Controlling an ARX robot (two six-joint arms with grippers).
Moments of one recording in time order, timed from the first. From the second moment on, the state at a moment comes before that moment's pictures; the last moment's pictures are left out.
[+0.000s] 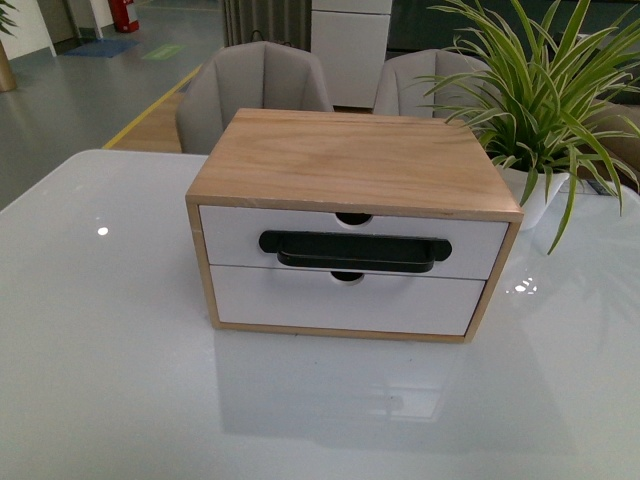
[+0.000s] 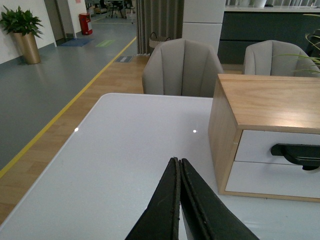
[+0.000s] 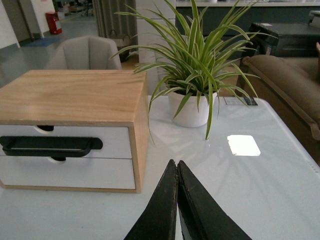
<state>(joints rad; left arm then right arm) 0.00 0.56 0.02 0.55 0.00 -0.01 0.00 0.46 0.02 0.46 0.00 -0.01</state>
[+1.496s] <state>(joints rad) 0.00 0.01 0.02 0.00 0.00 -0.01 0.00 0.01 0.02 0.00 0.00 -0.01</state>
